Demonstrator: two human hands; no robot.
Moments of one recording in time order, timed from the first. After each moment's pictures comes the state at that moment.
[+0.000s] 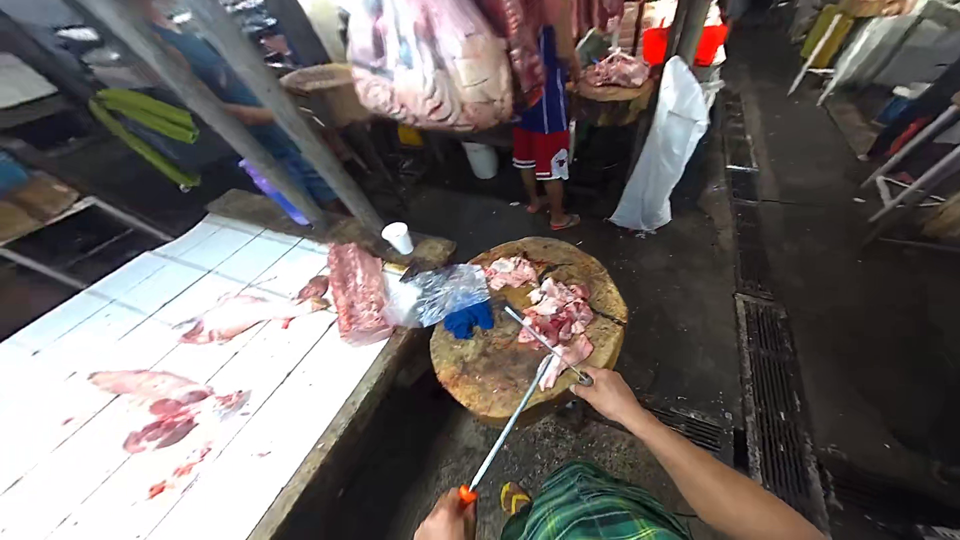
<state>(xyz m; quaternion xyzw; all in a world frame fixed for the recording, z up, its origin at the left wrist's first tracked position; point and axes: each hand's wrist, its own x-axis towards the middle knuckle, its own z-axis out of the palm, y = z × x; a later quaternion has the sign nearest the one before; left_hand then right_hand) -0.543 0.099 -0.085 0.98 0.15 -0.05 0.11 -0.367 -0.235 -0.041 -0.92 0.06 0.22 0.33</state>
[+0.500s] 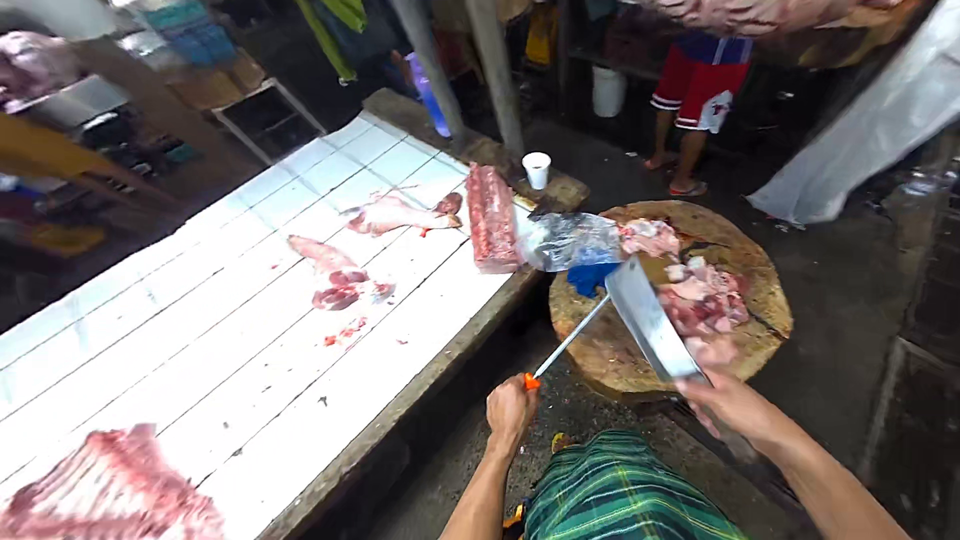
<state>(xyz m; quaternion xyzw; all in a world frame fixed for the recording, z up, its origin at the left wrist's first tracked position) -0.430 0.218 -0.085 0.96 0.20 -0.10 0.18 -0.364 -0.135 0.029 -0.78 0.08 0.35 0.51</state>
